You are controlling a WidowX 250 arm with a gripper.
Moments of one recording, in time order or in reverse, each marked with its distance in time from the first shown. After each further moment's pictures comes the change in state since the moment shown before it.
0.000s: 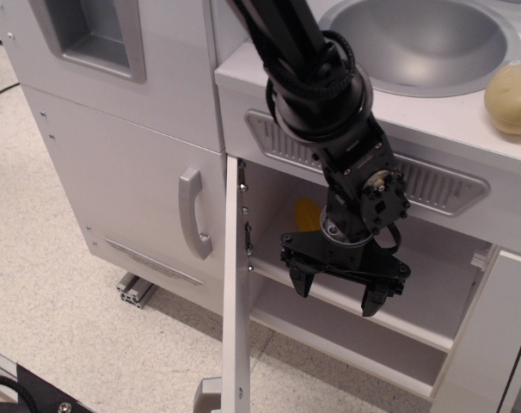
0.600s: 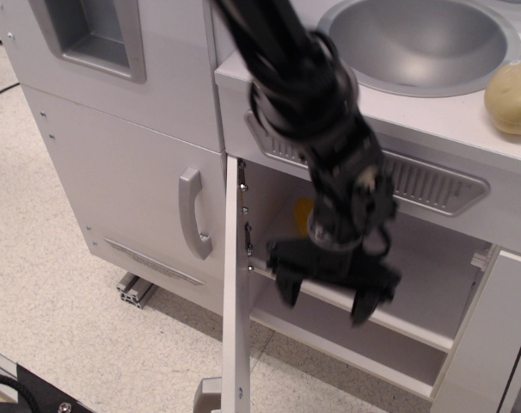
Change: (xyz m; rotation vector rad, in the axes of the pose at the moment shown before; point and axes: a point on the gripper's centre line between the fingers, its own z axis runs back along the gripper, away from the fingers) arm -0.013 0.004 0.024 -0.015 0.024 0.029
